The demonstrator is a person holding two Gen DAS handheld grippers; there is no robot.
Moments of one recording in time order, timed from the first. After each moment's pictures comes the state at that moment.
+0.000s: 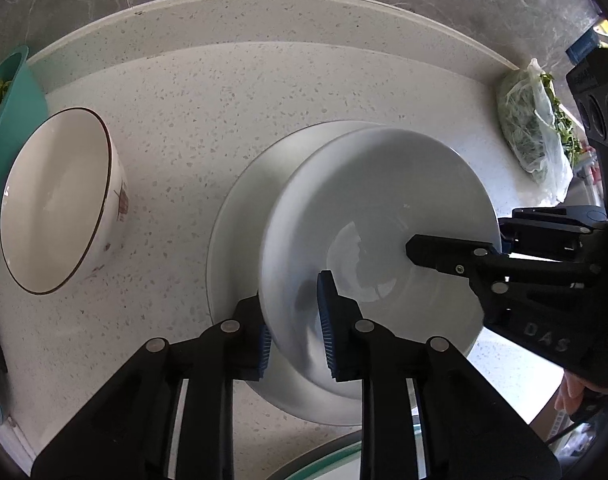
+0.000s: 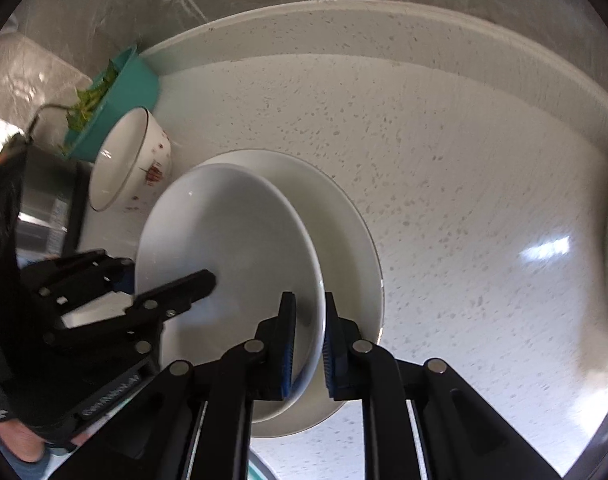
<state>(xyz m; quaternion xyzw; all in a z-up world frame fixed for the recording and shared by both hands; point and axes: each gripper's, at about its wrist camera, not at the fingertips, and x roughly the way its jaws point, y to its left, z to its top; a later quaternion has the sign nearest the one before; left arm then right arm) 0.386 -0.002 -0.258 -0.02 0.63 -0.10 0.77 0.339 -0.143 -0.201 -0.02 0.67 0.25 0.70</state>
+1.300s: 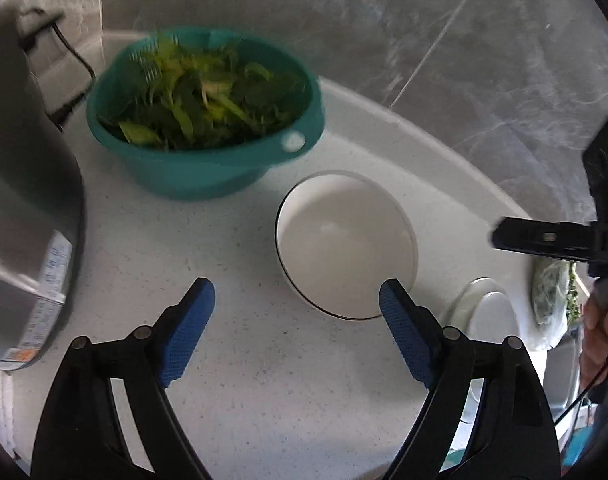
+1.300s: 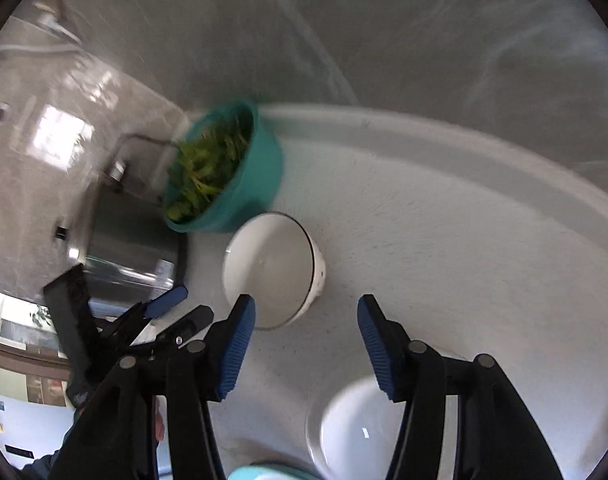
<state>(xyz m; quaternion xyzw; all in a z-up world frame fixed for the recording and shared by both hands) 0.334 0.194 -0.203 -0.20 0.51 0.06 0.84 0.412 -0.041 -0.141 0.04 0.65 0.38 0.66</state>
